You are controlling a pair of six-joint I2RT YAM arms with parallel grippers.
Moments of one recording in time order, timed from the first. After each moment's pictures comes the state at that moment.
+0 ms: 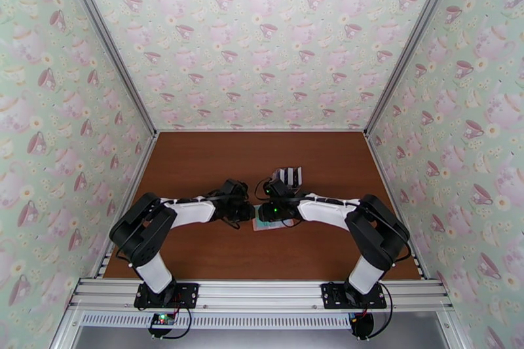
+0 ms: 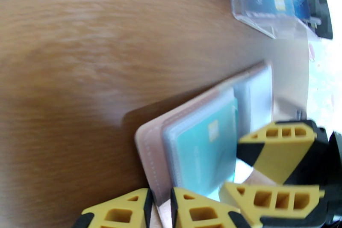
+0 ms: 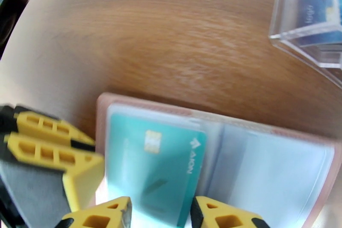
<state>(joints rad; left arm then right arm) -0.60 1.73 0.82 -0.09 0.35 -0.72 0.78 1.72 0.94 -0.28 -0.14 0.52</state>
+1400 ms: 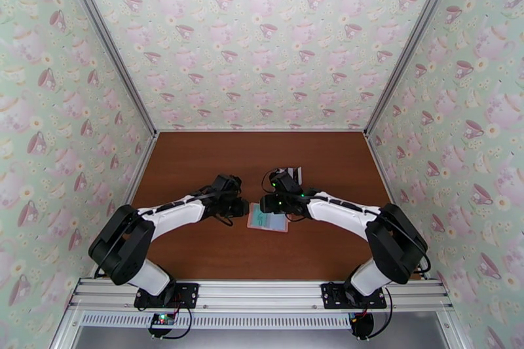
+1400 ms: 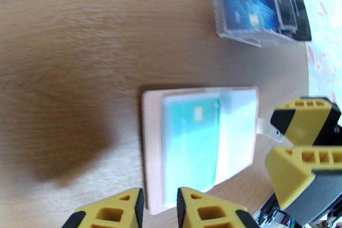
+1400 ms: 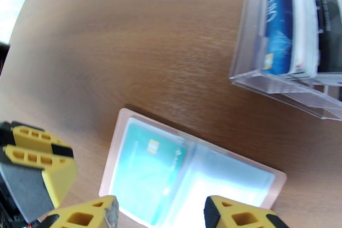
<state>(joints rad) -0.61 1.56 0.81 -0.22 0.29 -0.64 0.73 1.57 0.93 -0.33 -0.06 0.55</state>
